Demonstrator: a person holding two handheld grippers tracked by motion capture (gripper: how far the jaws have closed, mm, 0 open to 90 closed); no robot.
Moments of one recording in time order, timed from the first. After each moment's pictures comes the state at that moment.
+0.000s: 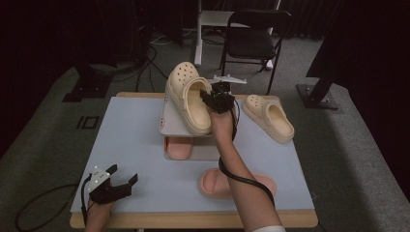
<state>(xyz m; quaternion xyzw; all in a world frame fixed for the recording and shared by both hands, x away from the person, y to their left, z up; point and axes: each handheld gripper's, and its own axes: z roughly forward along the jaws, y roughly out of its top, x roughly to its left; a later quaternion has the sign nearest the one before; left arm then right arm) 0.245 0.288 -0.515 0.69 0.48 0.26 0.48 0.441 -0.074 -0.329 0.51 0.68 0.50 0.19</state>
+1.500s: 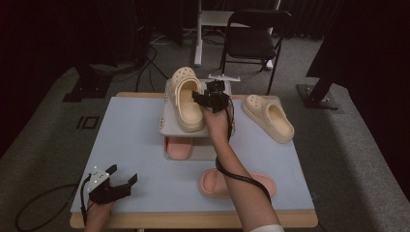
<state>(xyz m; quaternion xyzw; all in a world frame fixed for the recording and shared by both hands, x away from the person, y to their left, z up) 0.245 0.289 -0.516 0.69 0.48 0.26 0.48 0.451 -0.063 -0.334 0.52 0.69 0.48 0.17</state>
